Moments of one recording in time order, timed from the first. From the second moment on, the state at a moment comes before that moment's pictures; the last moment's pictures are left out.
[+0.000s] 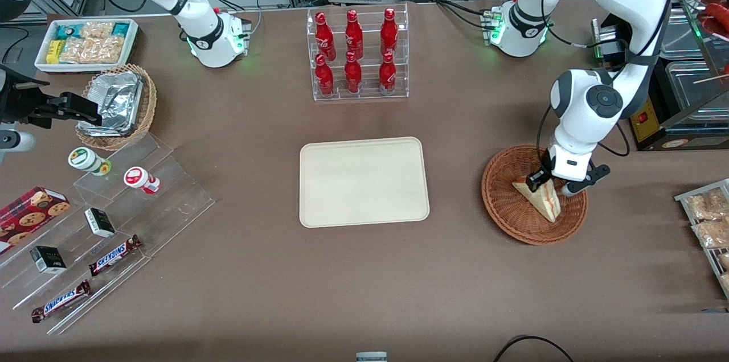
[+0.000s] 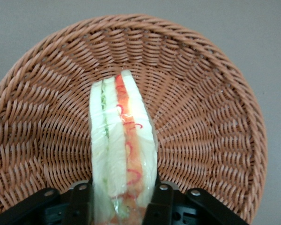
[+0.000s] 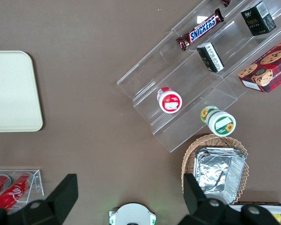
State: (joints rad) arm -0.07 0.22 -0.03 -2.37 0.04 2.78 -0.63
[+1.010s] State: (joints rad) arm -0.22 0.20 -0.32 -1.90 0.04 2.16 -0.76
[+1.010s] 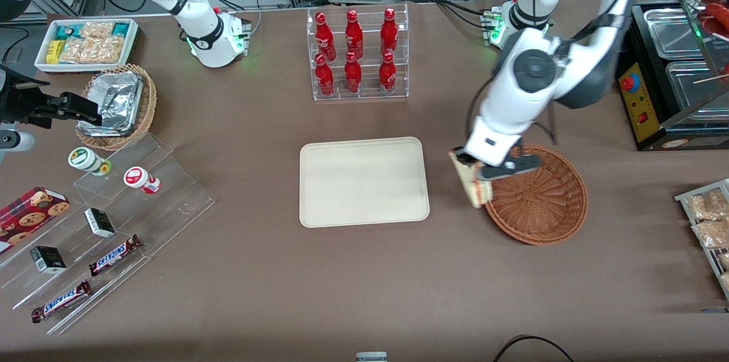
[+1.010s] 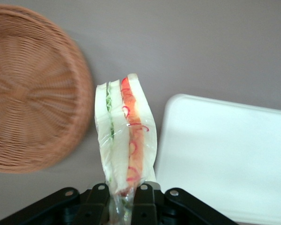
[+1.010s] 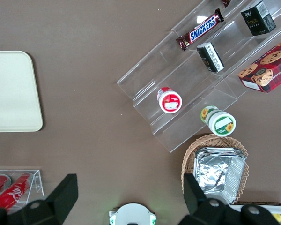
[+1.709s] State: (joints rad) arm -0.56 0.64 -0.32 -1.47 0.28 2.16 -1.09
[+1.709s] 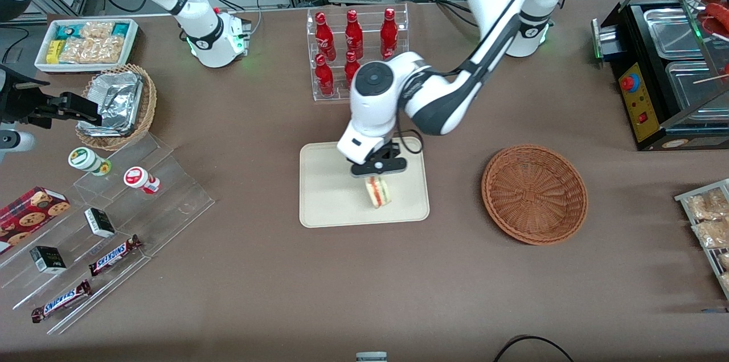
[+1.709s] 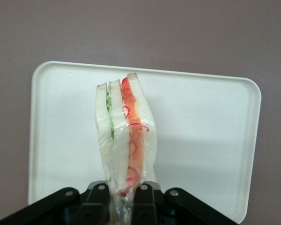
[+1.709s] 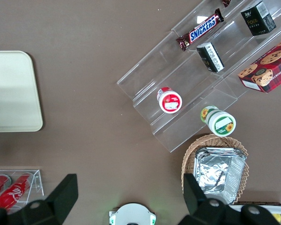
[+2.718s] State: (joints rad) arm -0.63 0.79 -0.32 -1.45 0.47 2.28 -1.07
